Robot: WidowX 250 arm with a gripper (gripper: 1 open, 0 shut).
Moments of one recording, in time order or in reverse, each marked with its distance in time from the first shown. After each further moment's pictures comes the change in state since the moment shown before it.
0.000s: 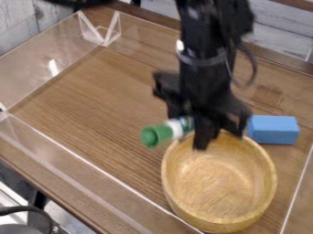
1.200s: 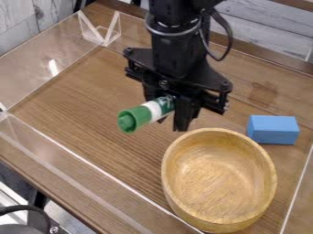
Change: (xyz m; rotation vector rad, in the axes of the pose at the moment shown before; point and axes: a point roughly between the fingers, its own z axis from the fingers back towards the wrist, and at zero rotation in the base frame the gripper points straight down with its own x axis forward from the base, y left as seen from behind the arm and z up) arm -0.006 0.016 0.018 0.030 -0.071 0.101
